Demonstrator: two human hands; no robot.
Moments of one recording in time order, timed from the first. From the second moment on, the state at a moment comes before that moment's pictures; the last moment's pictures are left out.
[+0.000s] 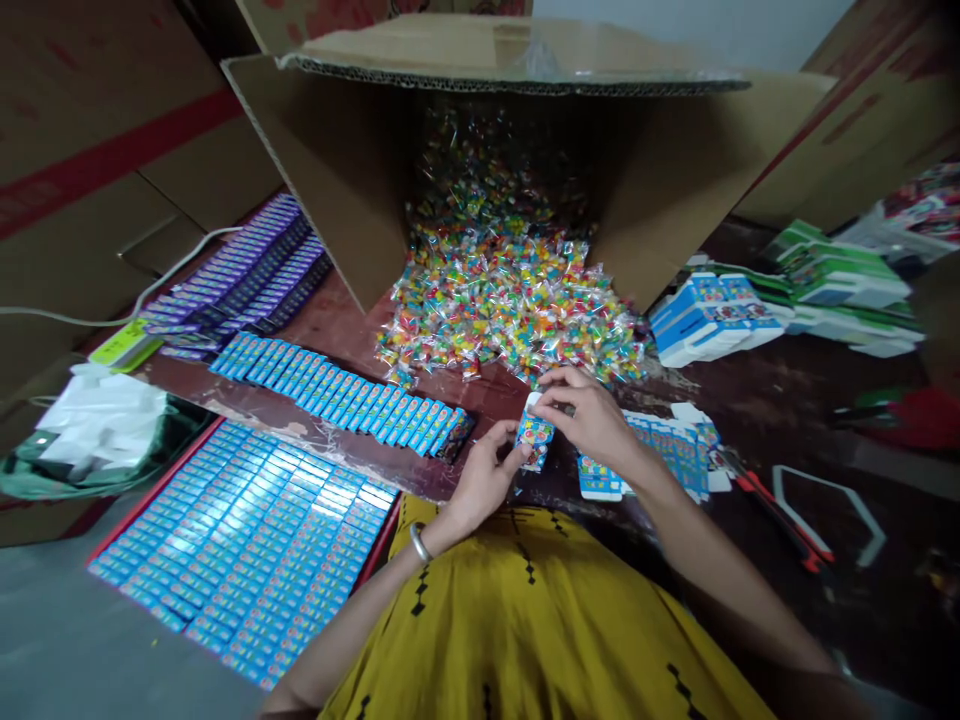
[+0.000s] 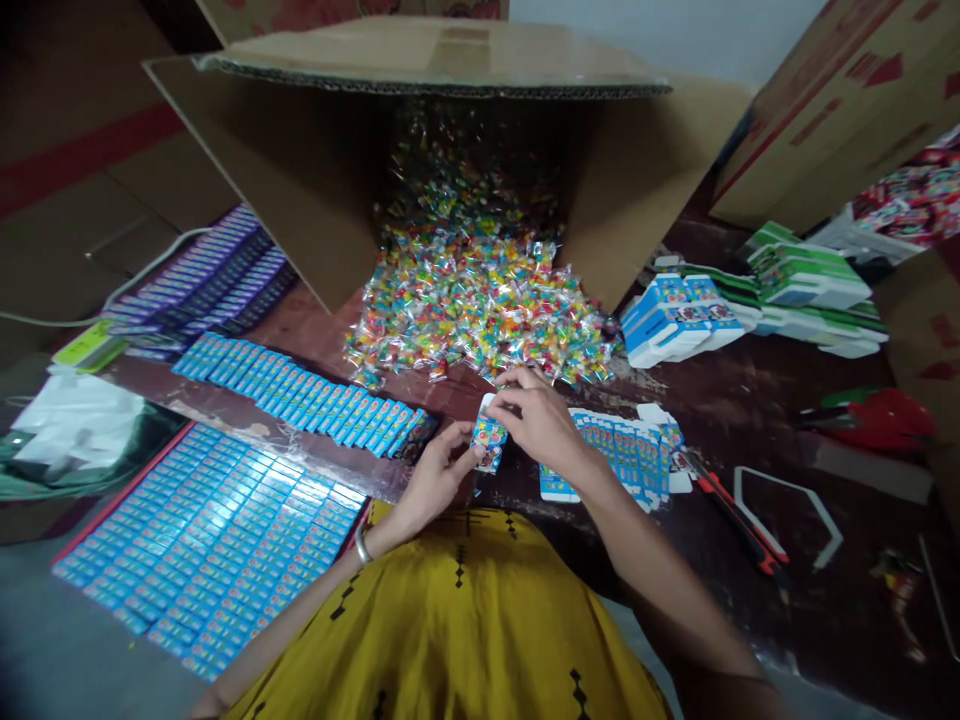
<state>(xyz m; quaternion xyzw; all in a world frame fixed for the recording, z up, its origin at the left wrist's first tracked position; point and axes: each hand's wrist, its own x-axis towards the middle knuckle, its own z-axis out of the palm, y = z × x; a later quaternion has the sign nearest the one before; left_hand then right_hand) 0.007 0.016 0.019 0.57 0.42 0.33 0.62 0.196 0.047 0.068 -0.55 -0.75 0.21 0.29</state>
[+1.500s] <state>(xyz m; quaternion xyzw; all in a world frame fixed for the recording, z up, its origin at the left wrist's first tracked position) -0.006 0.015 0.036 0.55 0.40 0.38 0.62 0.179 0.027 0.044 -0.54 -0.60 0.43 0.40</state>
